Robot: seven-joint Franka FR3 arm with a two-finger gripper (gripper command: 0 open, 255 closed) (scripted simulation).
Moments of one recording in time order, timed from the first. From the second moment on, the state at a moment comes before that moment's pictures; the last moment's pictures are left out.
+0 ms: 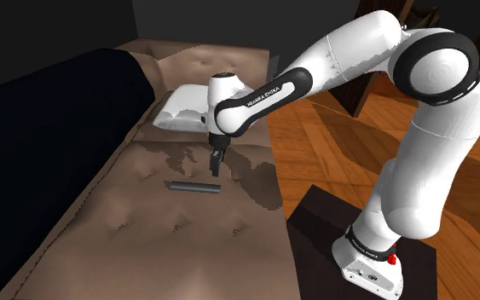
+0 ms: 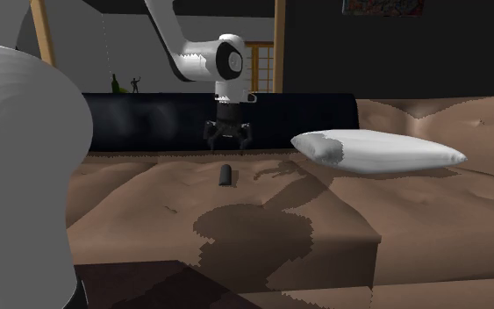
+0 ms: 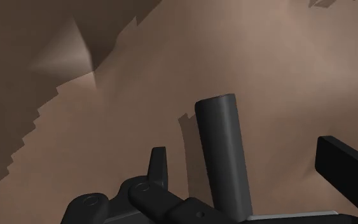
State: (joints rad) arm 0.17 0.13 0.05 -2.17 0.06 2.27 -0.32
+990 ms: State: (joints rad) arm 0.20 0.43 0.08 -2.00 0.06 2.41 -0.35
